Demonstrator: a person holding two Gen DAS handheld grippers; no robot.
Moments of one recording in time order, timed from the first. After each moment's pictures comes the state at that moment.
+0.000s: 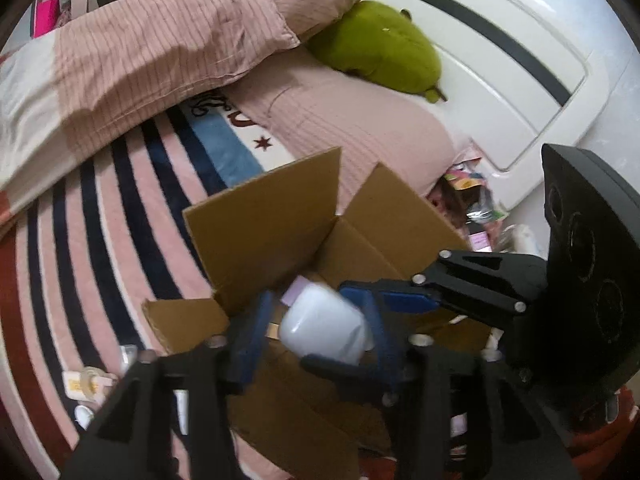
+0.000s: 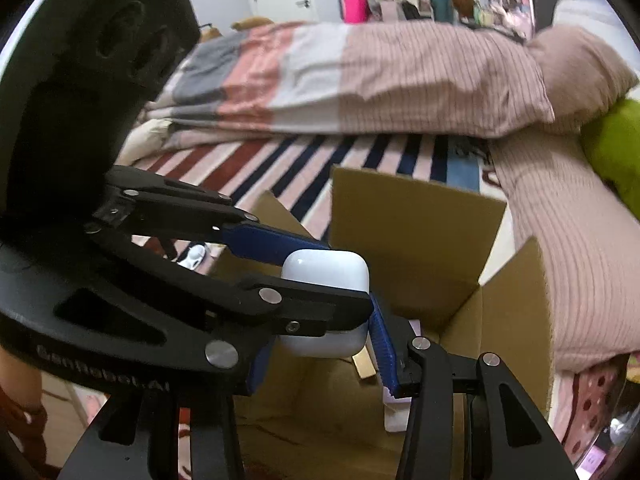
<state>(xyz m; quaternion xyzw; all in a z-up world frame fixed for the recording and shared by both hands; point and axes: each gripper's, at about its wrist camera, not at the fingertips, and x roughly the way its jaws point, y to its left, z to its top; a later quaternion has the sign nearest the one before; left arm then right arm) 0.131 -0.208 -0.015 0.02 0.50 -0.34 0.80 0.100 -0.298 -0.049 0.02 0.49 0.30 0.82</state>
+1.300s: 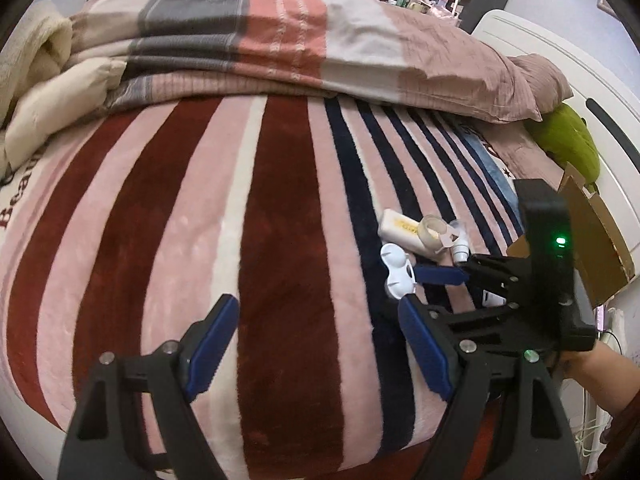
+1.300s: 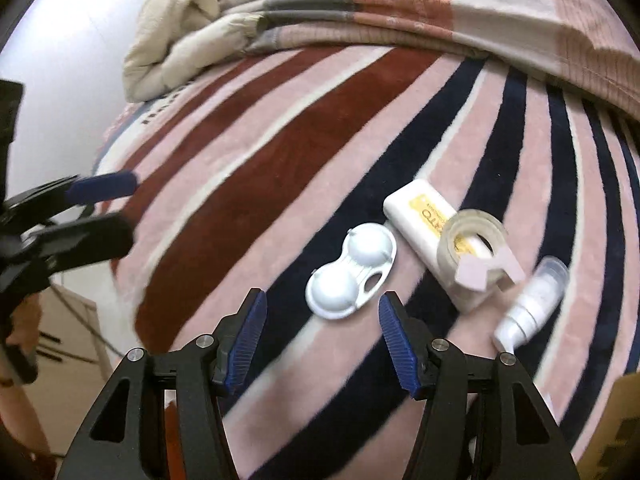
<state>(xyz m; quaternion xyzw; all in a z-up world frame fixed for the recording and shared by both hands) 0.028 0.129 -0.109 -0.10 0.46 -0.06 0.88 0.083 -0.021 -0.154 -0.02 0.54 0.44 0.72</state>
